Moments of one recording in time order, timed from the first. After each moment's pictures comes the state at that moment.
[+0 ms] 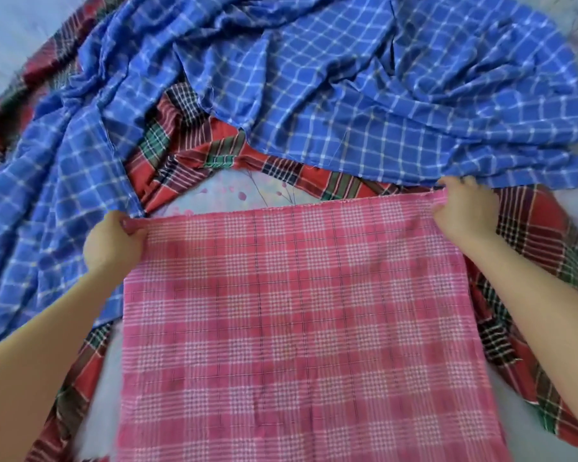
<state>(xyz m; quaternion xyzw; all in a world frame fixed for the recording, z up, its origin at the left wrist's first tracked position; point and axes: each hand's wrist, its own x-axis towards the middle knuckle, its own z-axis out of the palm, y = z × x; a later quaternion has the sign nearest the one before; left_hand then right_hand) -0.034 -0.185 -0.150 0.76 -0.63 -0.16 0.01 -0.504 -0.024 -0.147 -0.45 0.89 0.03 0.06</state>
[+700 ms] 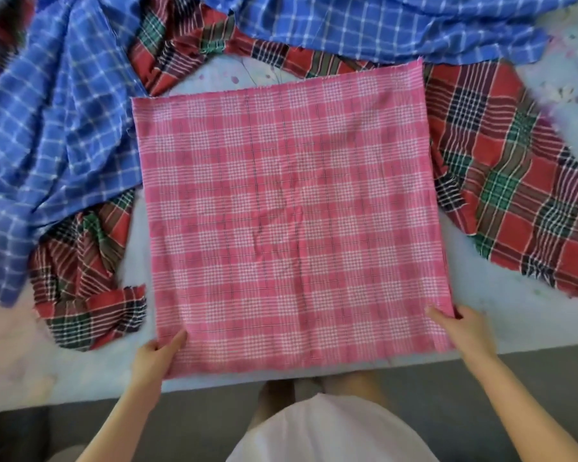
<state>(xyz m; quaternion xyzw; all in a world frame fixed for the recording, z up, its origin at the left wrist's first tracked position) 0.087 0.197 -0.136 0.83 -0.32 -0.46 -0.03 -0.370 0.377 -0.146 -0.10 0.89 -0.08 0.43</state>
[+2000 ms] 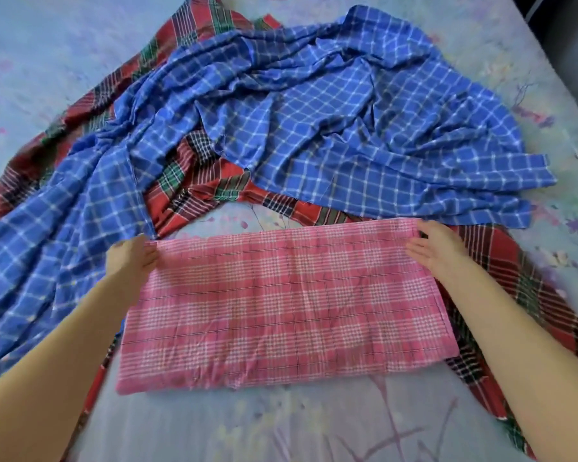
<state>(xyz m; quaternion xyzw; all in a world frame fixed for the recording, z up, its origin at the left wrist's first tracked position) -0.059 -0.175 -0.104 0.75 -0.21 -0.55 0.32 -0.479 -0.019 -0.096 0.05 0.77 -0.47 0.43</state>
